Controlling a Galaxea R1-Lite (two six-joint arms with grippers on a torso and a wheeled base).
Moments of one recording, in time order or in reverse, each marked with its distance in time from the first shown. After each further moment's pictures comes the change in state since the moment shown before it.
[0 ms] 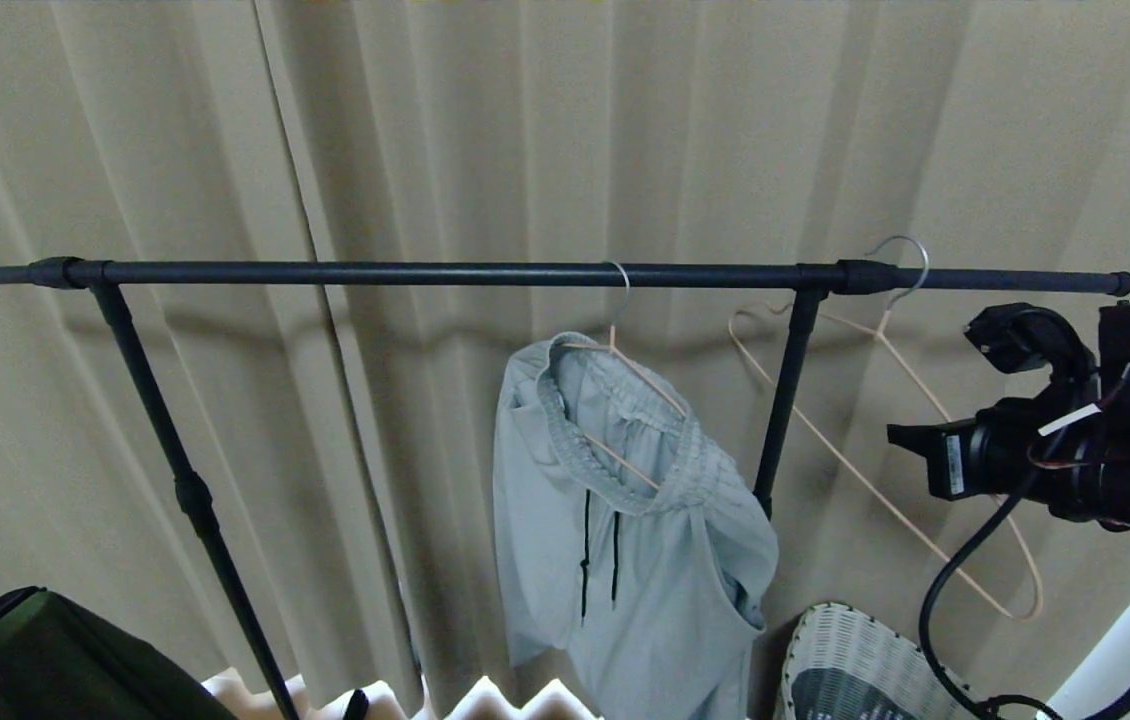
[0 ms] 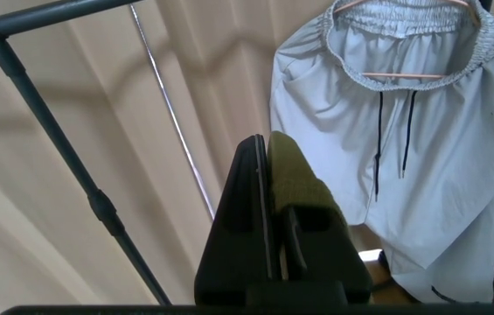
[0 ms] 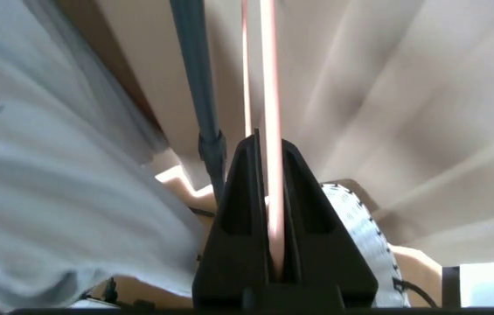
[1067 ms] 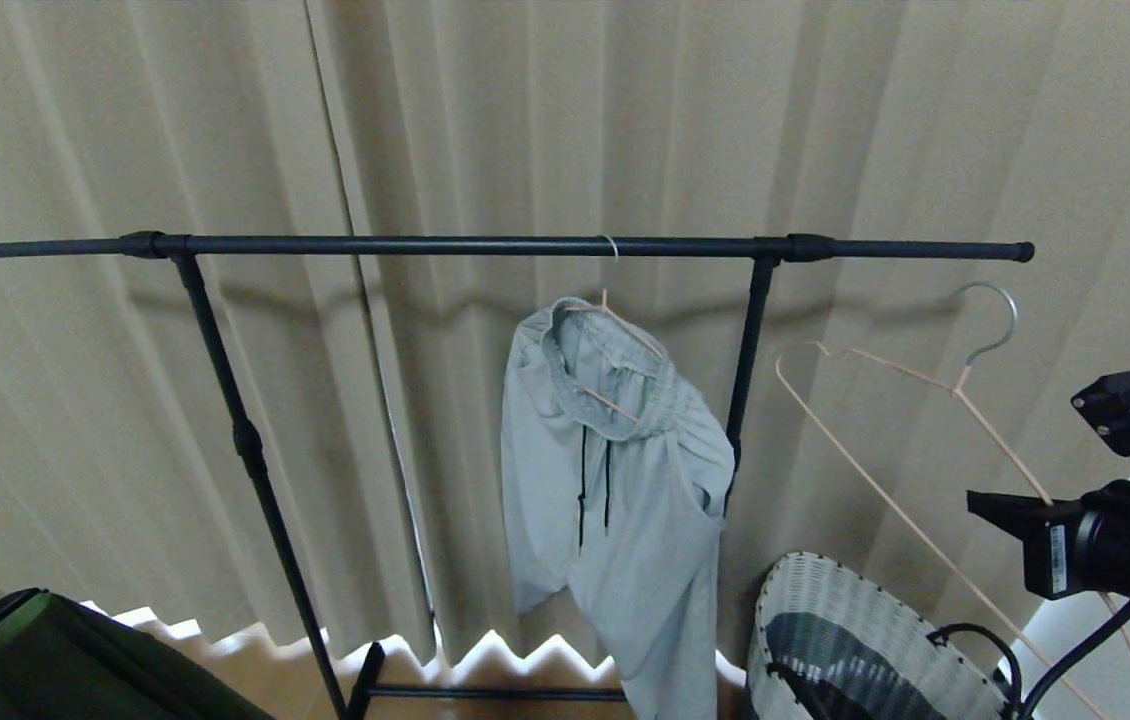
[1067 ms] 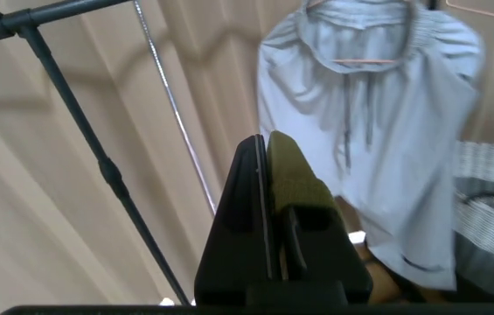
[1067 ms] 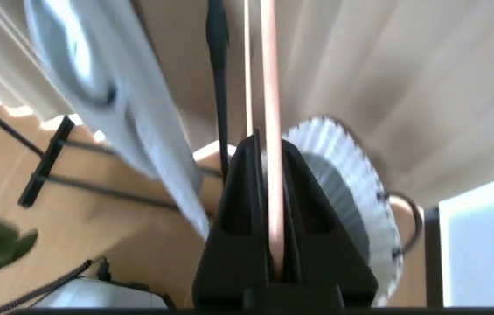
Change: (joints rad) left arm 0.001 -0.001 0.004 -0.001 0.001 0.000; right arm -0.020 -0.237 0.246 0.001 -0.033 -0.004
